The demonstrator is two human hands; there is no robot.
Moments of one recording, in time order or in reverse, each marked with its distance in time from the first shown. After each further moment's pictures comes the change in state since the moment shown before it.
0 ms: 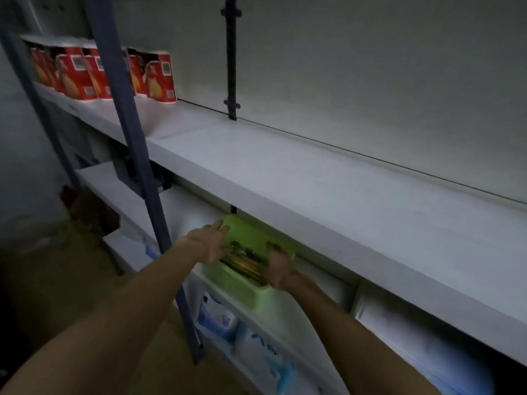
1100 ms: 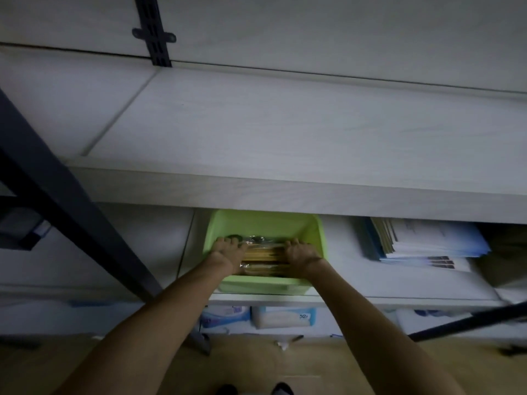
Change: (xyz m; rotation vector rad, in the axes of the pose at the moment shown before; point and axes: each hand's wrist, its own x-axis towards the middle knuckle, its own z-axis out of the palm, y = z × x) left_hand 0.203 -0.054 0.113 0.467 -0.074 0.653; right_hand 0.096 -0.005 0.099 -0.480 -0.199 0.615
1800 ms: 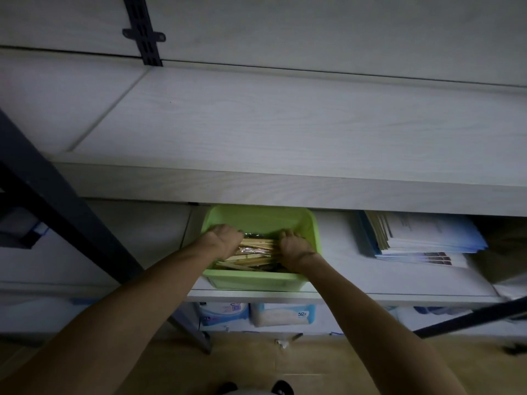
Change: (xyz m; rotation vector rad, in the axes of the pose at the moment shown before) left_hand -0.014 -0.010 -0.042 -0.048 0.025 0.055; right_hand 0.000 0.001 -0.003 0.199 0.143 0.006
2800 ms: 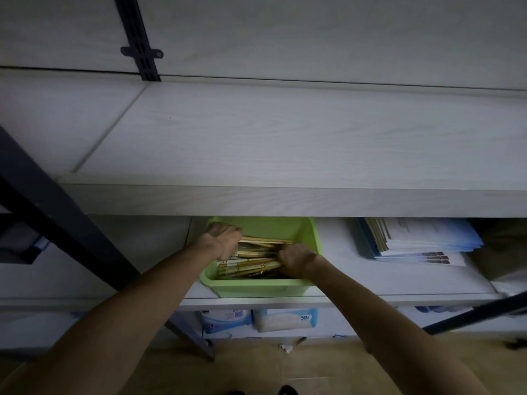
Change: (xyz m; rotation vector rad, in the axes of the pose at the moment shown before) left_hand 0.000 -0.014 -0.017 0.078 0.119 0.041; right_hand -0.016 0.009 -0.012 -0.242 -0.099 -0.228
